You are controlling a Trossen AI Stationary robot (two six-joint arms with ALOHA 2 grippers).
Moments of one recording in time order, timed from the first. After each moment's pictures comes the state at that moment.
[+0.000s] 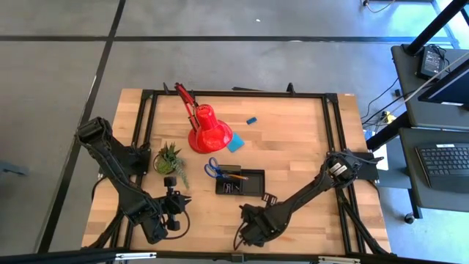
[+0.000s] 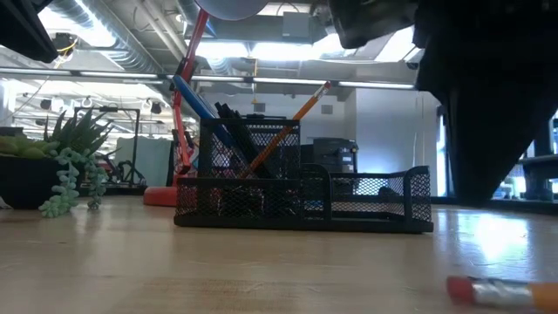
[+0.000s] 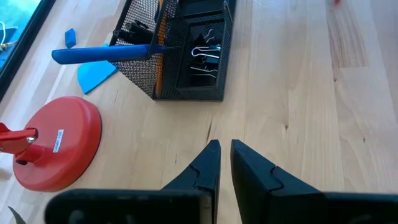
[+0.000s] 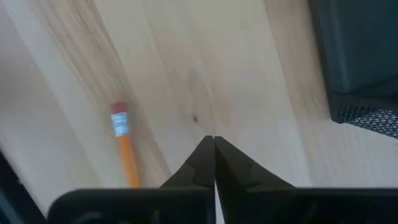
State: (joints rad) left arm -0.94 1.55 1.04 -0.83 -0.81 -0.90; right arm 0.61 2.23 1.79 -1.07 0.15 0.96
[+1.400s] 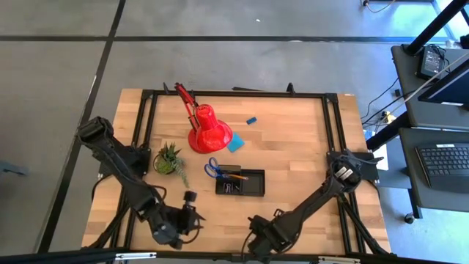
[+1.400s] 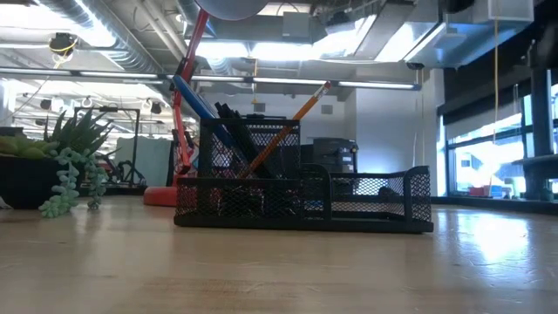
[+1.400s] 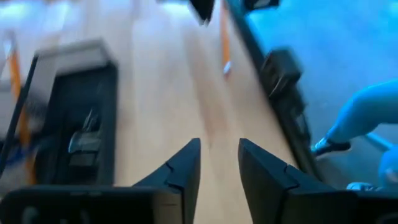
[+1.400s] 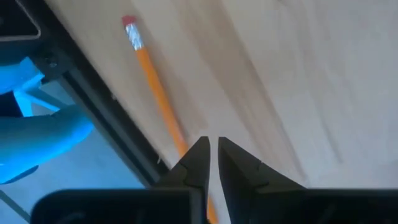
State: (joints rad) left arm -0.85 1.55 1.04 -0.30 -0.54 -0.43; right arm 0.70 2.21 1.82 -1.06 -0.09 1.24
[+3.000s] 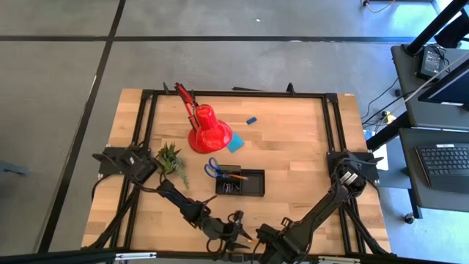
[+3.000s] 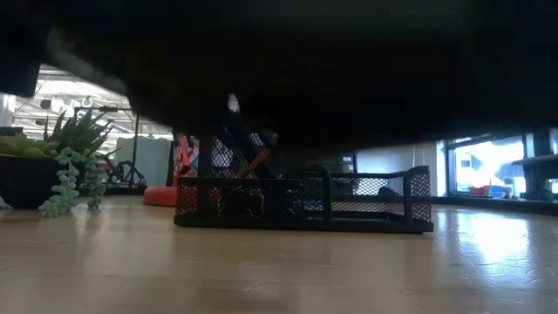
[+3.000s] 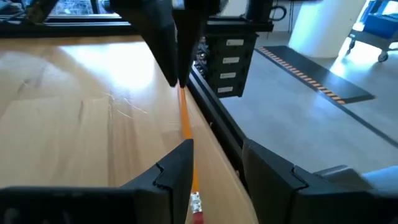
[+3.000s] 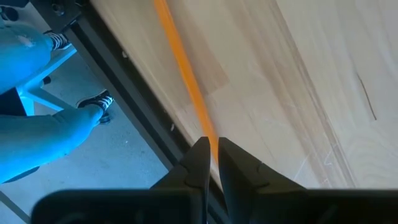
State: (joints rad) left arm -0.62 2.28 1.22 0.80 -0.26 -0.16; right arm 0.79 2.21 1.82 -1.04 -0.05 1.35
